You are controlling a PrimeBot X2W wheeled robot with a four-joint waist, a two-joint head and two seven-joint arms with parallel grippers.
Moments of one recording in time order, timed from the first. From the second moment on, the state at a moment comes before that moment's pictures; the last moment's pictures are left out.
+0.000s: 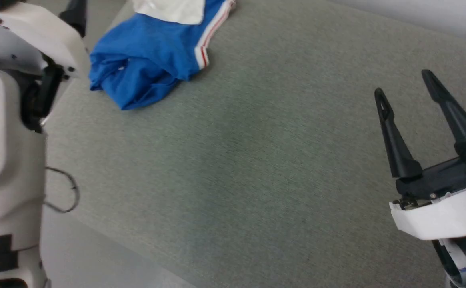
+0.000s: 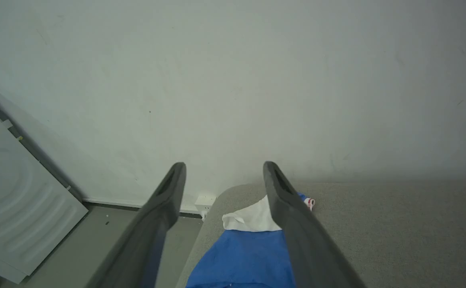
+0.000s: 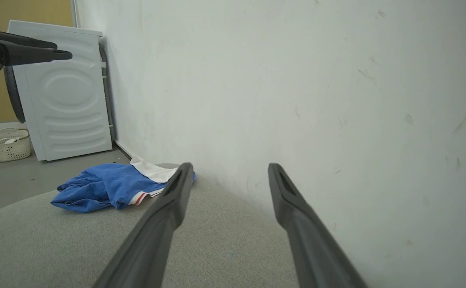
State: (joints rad) left arm -0.85 0.34 -0.08 0.25 -0.25 -0.11 0.23; right arm -0.16 -0.19 0.10 -0.49 0.02 0.13 0.12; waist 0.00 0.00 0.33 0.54
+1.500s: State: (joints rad) left arm -0.93 0.51 -0.12 0.55 -0.22 -0.03 0.38; right arm -0.23 -0.19 0.07 -0.60 0.10 0.13 0.16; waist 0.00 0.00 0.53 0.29
